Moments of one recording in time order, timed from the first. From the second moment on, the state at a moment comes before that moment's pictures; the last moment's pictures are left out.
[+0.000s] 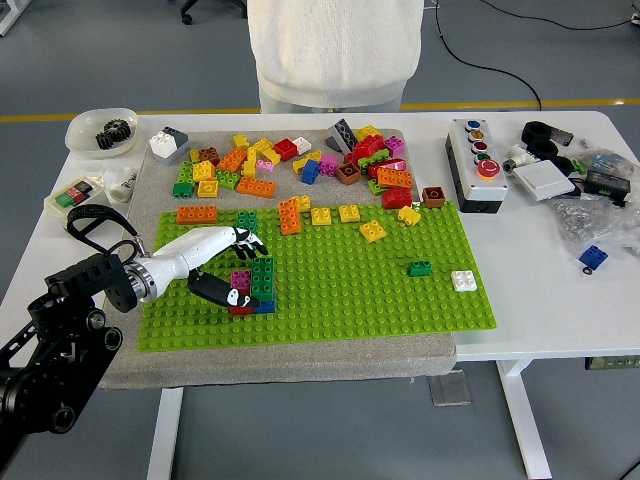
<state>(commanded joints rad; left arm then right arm) -0.37 0.15 -1.29 -1.19 2.25 -0.34 -0.24 0.11 -0.07 1.52 0.18 -2.27 0.15 -0.07</state>
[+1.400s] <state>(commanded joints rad) -0.38 0.15 -1.31 -1.20 2.24 -0.42 -0.24 0.11 -0.07 1.52 0.18 -2.27 0.15 -0.07</state>
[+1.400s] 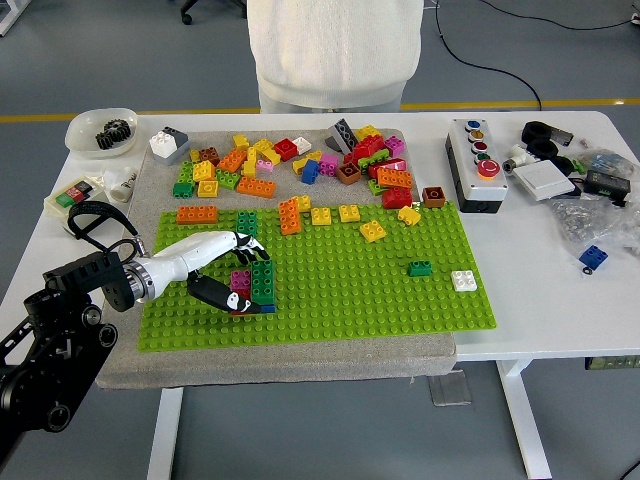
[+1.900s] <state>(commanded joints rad) -0.38 0.15 -1.31 -1.20 2.21 -0.41 -0.25 0.11 -0.07 1.52 0.18 -2.27 0.15 -0.07</state>
